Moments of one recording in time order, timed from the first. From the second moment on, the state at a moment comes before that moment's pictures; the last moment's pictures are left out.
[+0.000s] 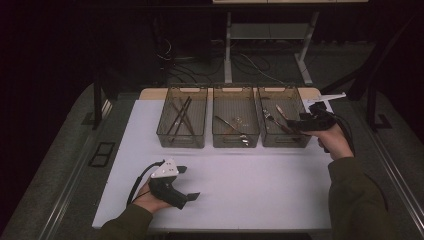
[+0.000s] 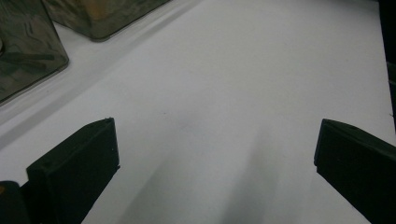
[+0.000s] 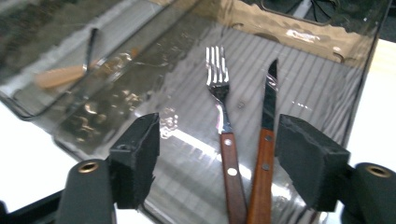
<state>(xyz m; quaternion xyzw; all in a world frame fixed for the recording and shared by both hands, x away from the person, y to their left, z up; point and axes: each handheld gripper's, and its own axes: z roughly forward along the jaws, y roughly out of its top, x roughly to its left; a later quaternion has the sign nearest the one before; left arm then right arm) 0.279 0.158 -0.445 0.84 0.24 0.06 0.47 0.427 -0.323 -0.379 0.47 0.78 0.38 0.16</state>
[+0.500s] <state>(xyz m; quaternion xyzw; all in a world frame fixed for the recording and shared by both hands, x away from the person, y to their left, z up) 0.282 0.157 -0.444 0.84 0.25 0.06 0.47 0.394 -0.313 -0.376 0.44 0.77 0.43 0.17</state>
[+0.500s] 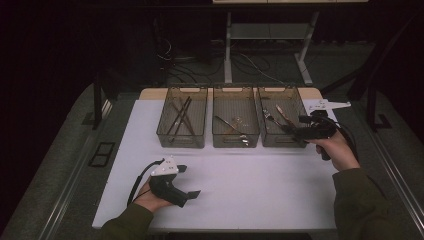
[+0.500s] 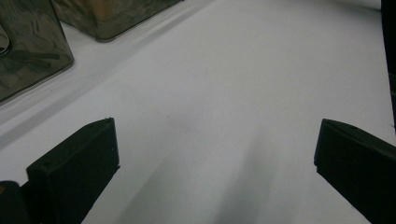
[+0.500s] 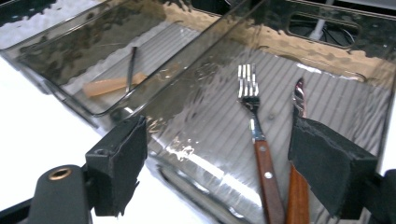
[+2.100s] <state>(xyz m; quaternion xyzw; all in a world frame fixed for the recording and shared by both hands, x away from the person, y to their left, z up) 0.279 0.157 -0.443 0.84 0.25 0.06 0.47 0.286 -0.292 -0.427 0.37 0.79 0.46 0.16</state>
